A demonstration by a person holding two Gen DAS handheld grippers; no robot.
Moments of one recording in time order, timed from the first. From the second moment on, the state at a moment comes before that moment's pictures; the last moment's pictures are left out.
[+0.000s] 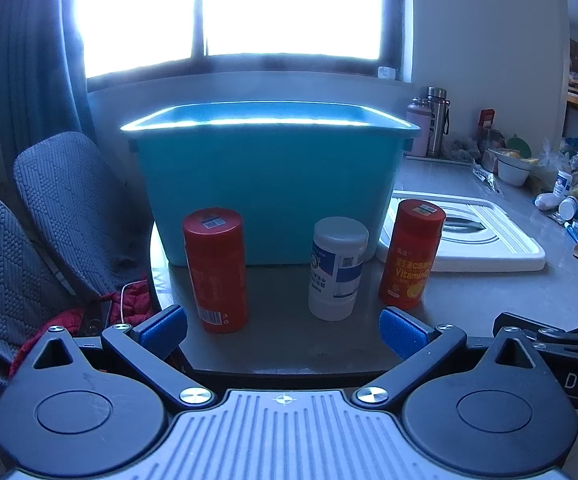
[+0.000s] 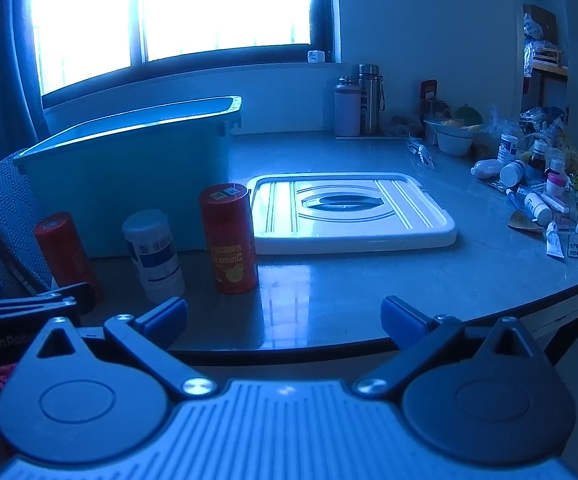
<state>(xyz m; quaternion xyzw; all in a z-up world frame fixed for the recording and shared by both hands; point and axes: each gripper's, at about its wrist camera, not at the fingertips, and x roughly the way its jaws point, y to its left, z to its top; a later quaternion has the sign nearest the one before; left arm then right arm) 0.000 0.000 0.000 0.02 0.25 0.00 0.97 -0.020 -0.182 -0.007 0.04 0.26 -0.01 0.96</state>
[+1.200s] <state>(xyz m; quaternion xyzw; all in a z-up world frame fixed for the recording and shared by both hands) 0.011 0.025 -0.033 0.00 0.22 0.01 0.98 -0.031 -0.159 -0.040 0.02 0.21 -0.02 0.98</state>
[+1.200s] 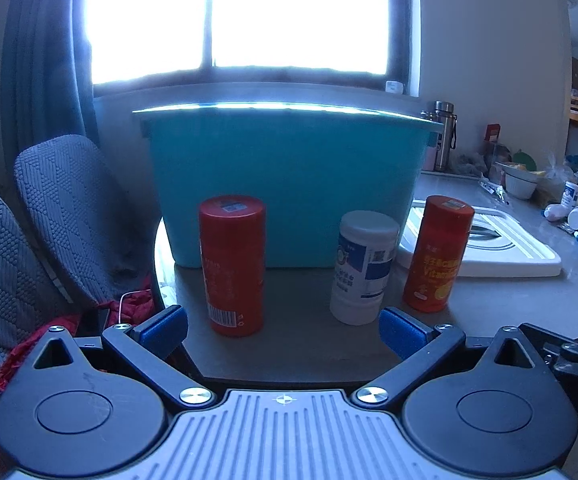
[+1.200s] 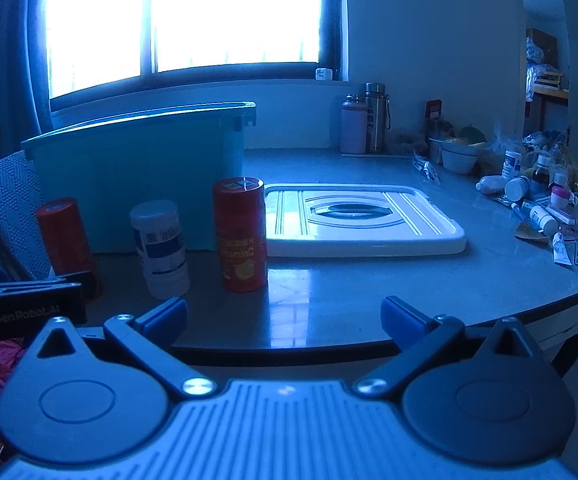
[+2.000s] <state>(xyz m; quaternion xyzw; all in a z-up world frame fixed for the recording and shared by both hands) 0.095 0.052 -0.062 0.00 0.19 0.03 0.98 -0.001 -0.153 -0.058 0.03 0.20 -0.03 0.98</state>
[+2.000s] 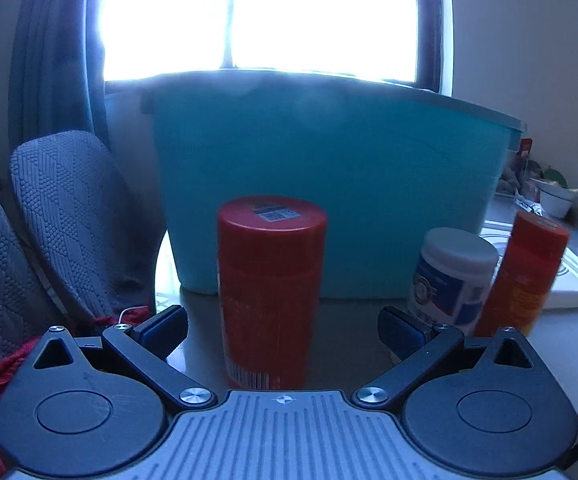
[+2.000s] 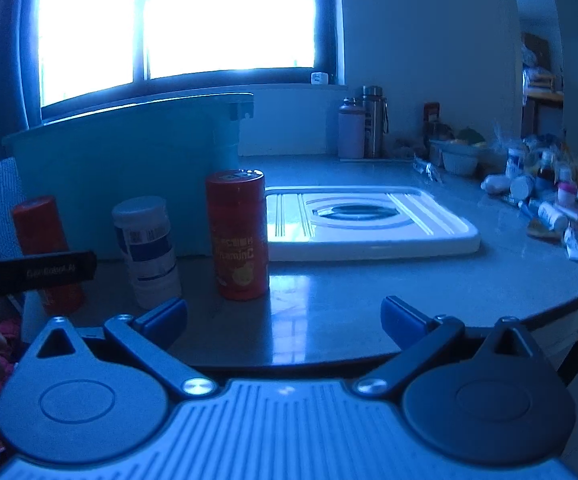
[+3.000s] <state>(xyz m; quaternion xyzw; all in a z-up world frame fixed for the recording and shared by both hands) 0.074 0.061 -0.042 0.00 0.22 0.03 0.98 0.022 -0.156 -0.048 0.03 0.22 0.01 0.98</state>
